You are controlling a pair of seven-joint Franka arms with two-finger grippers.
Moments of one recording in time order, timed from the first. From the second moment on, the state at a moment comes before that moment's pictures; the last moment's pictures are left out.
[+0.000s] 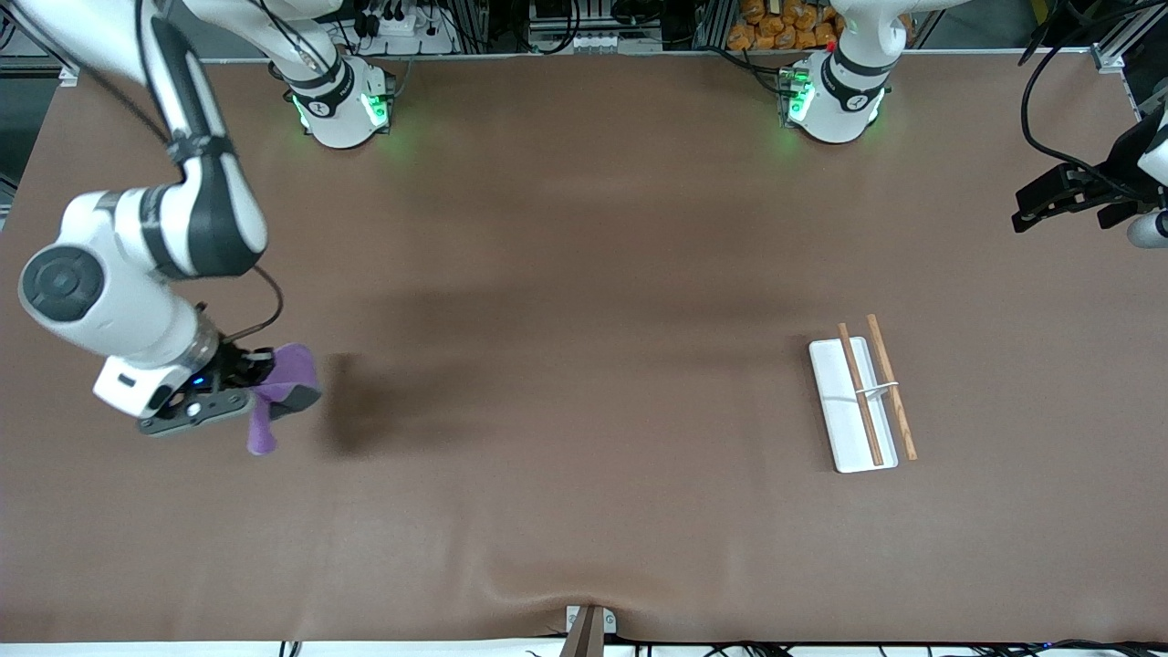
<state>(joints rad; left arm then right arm) 0.10 -0.03 -0.13 -1.56 0.02 1.50 -0.05 0.16 0.30 -0.01 -1.72 -0.08 2.06 -0.19</state>
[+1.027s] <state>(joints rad) 0.10 0.00 -0.13 -1.56 0.02 1.53 -0.05 0.37 0.27 0.11 -1.64 0.18 2.07 -0.42</state>
